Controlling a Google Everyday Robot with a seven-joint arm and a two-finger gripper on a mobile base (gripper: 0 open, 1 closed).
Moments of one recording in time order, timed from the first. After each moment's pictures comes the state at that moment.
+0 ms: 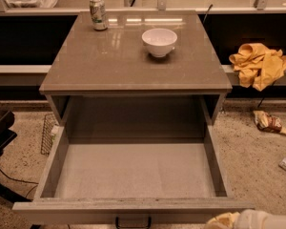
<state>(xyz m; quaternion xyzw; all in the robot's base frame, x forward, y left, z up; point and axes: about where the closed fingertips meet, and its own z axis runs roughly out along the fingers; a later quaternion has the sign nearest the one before) 0.255 -0.171 0.671 -0.55 0.78 0.13 0.26</state>
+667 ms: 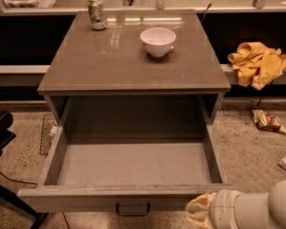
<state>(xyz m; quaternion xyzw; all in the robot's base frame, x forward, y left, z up) 0.308 -0.133 0.655 -0.58 0.75 0.13 0.29</state>
